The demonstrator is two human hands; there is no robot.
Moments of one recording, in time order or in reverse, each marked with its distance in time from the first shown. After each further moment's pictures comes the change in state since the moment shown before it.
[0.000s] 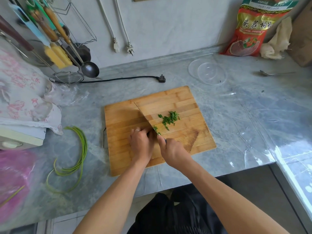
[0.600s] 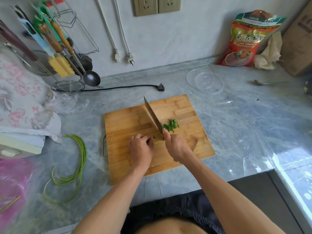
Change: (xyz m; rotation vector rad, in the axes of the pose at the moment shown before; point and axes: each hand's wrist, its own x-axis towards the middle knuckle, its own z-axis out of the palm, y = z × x) left_hand 0.001 -0.006 -0.001 0.004 0.000 0.033; right_hand 0.023 -0.013 -0.031 0.325 -0.169 0.349
